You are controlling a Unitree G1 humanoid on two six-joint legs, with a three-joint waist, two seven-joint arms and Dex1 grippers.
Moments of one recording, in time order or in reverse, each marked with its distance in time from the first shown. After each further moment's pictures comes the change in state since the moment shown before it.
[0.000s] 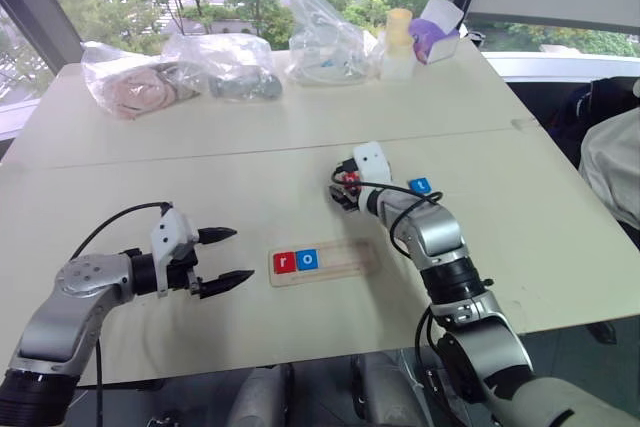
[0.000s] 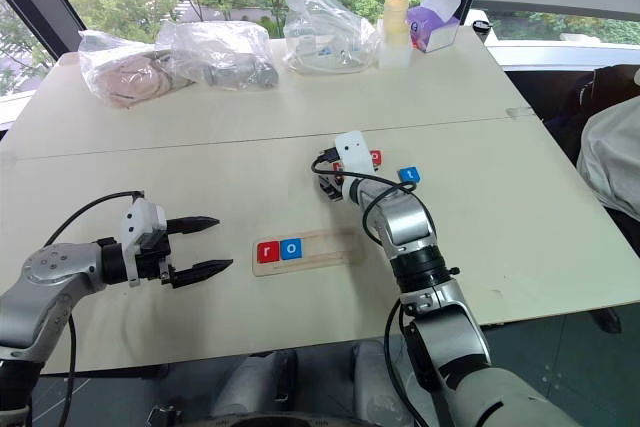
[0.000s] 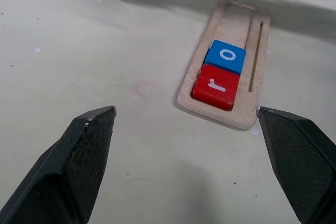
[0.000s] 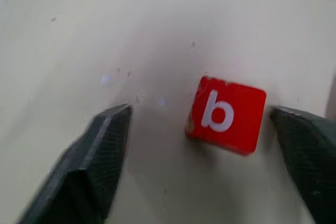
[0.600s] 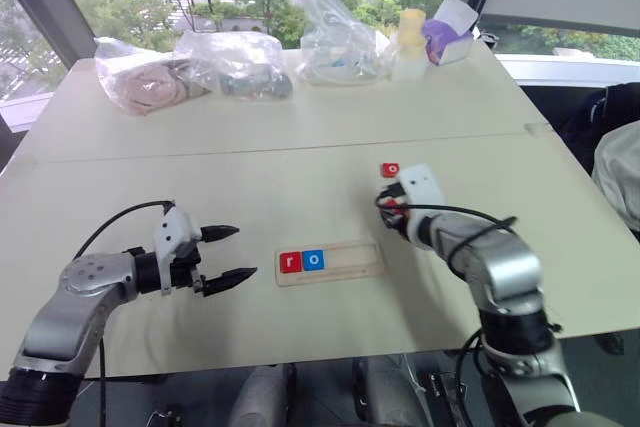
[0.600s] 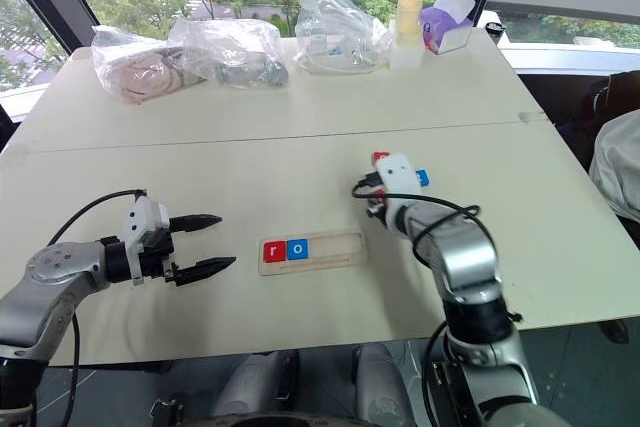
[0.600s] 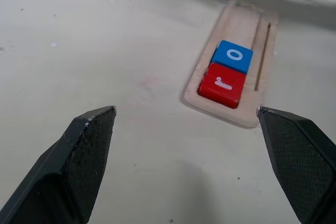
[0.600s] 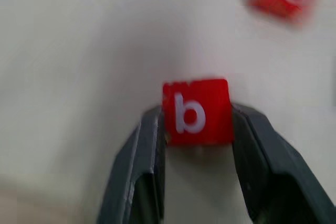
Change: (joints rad) left arm -0.013 -0.015 -0.014 -0.006 -0.004 0.001 0.005; right arm 0.302 -0.235 -0.099 -0.731 0.056 0.610 0.100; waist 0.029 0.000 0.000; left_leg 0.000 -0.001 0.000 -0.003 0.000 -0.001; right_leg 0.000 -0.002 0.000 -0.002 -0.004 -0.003
